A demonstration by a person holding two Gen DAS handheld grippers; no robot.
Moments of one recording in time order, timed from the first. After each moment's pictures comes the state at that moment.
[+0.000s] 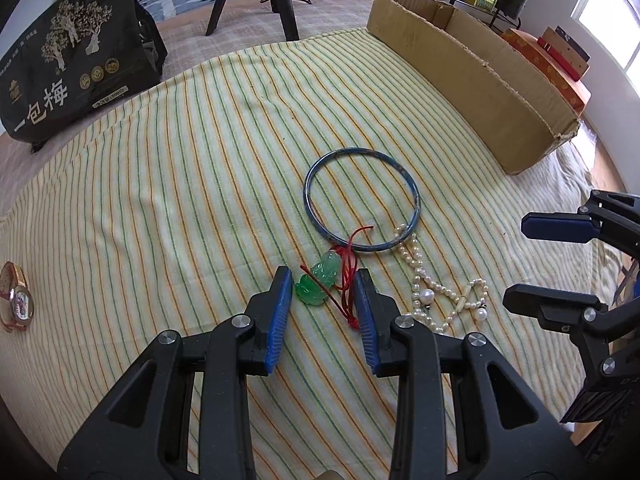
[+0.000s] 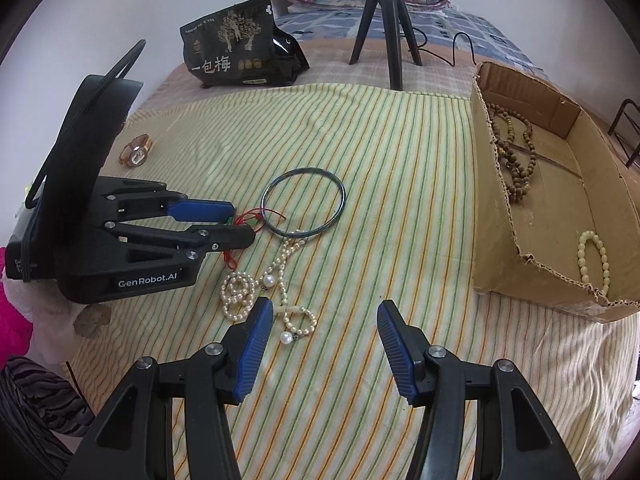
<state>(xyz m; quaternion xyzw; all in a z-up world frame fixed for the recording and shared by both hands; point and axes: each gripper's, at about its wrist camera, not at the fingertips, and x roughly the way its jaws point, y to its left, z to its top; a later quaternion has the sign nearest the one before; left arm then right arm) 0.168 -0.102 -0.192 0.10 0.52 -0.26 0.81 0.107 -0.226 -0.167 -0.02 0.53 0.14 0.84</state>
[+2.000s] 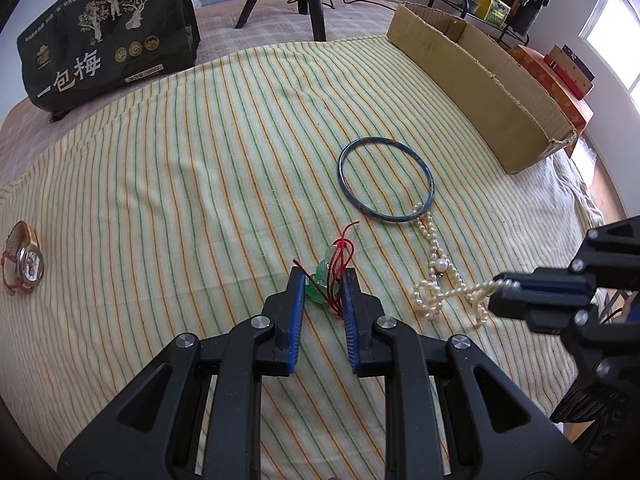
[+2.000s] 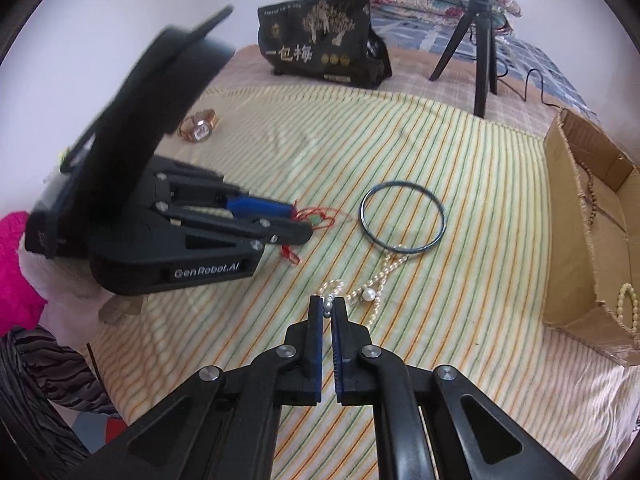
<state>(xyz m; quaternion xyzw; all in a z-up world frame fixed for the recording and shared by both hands) 0.156 -0.072 -0.184 0.06 0.53 -0.25 0.81 0.096 -0.175 -0.156 -0.06 0.50 0.22 0.84</state>
